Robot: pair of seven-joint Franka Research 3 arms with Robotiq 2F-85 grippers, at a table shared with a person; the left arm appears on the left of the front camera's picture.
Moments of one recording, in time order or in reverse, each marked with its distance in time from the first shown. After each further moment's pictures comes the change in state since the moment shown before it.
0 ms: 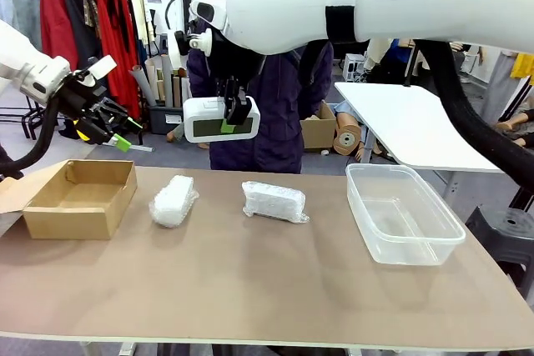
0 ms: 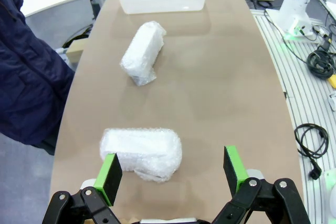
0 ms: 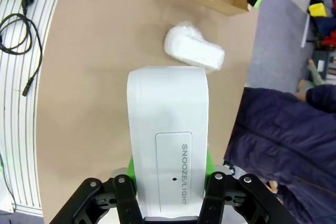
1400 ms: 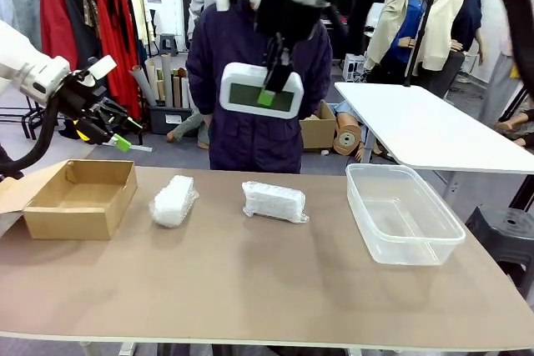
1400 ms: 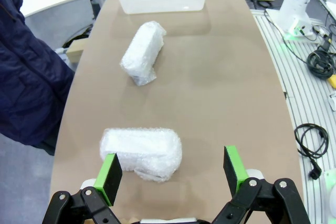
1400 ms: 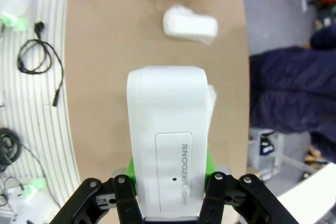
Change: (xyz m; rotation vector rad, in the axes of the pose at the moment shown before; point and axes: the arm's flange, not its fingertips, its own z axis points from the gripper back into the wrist) left arm 0.000 0.000 0.000 0.000 0.000 0.000; right arm -0.072 0.000 0.082 0.047 -0.026 -0.301
